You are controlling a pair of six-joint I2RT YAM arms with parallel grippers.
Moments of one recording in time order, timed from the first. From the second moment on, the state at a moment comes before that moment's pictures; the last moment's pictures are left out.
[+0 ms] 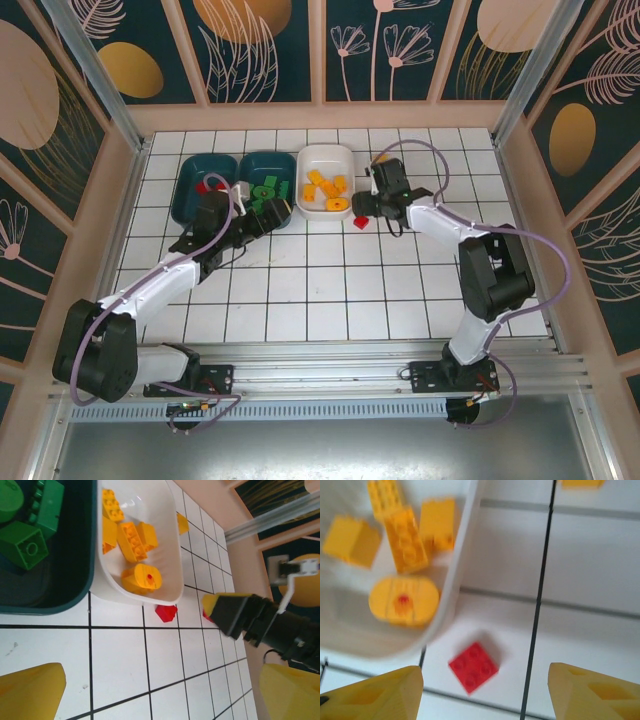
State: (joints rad) left arm -0.37 1.30 0.72 0.10 0.40 -0.86; right arm 0.44 1.74 1.15 -0.30 0.03 0.20
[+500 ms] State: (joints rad) left arm -0.37 1.31 0.72 0.15 0.44 -0.85; right arm 0.44 1.91 1.15 -0.23 -0.02 0.05
